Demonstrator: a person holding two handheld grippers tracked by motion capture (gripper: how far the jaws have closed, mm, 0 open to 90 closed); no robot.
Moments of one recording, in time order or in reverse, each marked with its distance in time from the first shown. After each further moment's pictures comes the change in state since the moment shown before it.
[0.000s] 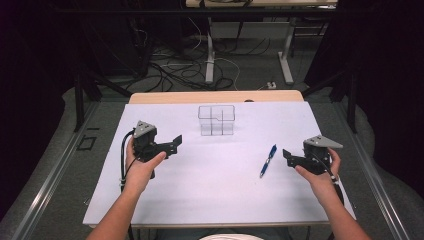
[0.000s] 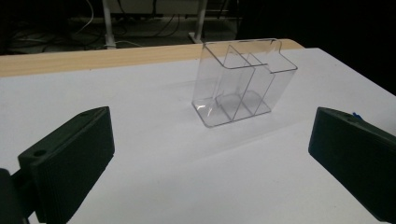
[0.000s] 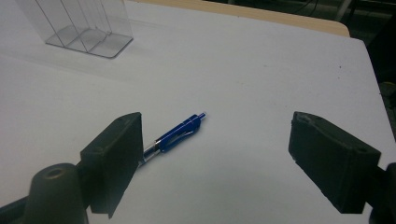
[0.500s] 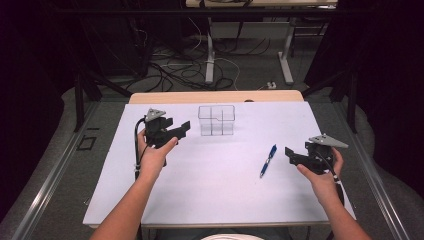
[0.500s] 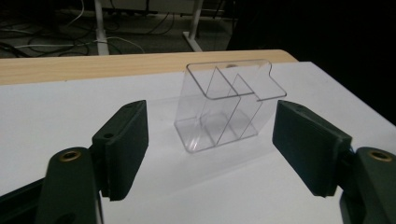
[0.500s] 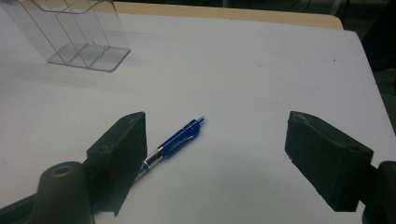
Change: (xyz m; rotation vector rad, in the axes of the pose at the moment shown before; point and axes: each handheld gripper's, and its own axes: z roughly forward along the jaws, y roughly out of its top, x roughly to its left) left arm -0.013 0.027 0.026 0.025 -0.018 -0.038; right arm -0.003 0.003 -0.006 -0.013 -0.006 0.085
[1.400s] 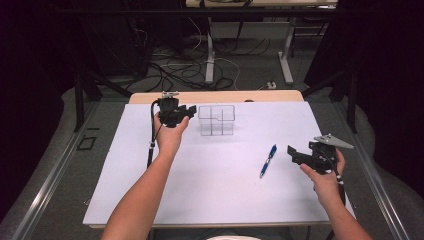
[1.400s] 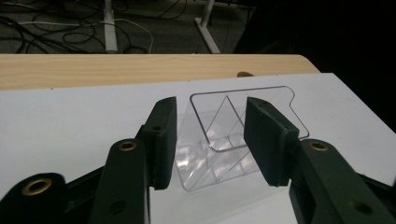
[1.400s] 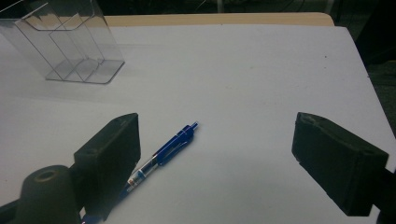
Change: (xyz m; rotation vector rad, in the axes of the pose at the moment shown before) left arm -0.004 0.043 0.061 0.060 0.048 -0.086; right arm -0.009 -0.002 -0.002 -0.026 -0.006 0.072
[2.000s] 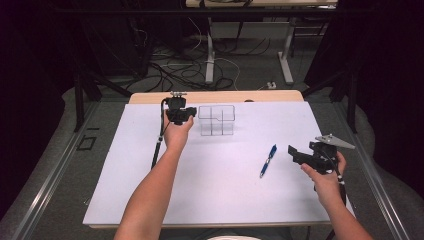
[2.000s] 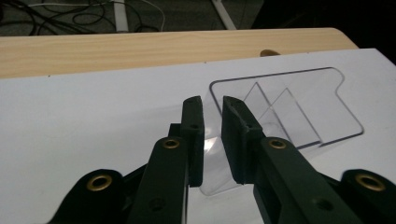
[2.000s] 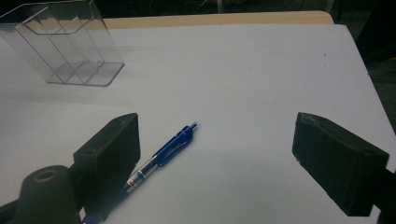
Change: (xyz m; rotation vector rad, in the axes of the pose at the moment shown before) left arm 0.004 0.000 0.038 0.093 0.052 0.034; right arm -0.002 0.000 -0.001 -0.001 0.004 0.026
